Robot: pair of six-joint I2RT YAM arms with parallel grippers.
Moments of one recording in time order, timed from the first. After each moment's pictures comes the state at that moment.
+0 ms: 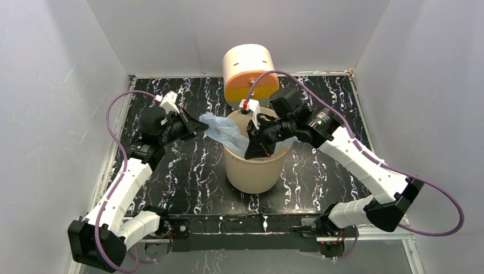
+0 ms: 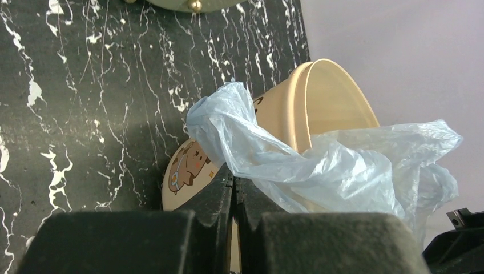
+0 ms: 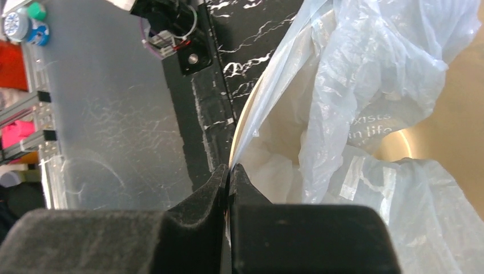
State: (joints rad) left arm -0.26 1.01 0.86 -0.23 0.39 -0.73; right arm 0.84 1.34 1.54 -0.95 -0.61 -0.04
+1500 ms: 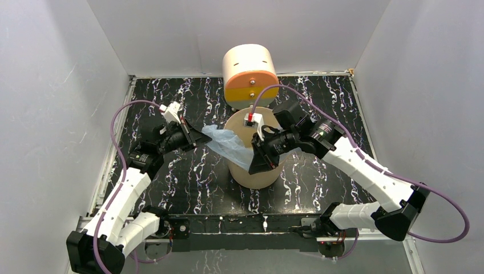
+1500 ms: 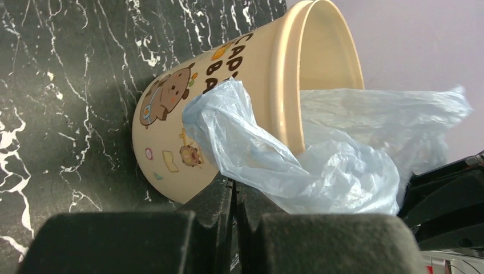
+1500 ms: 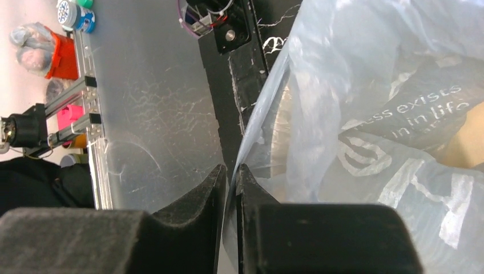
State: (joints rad) left arm -0.26 0.92 0.76 -0.24 0.55 -0.77; right arm 0.85 1.24 1.35 -0.89 -0.74 0.06
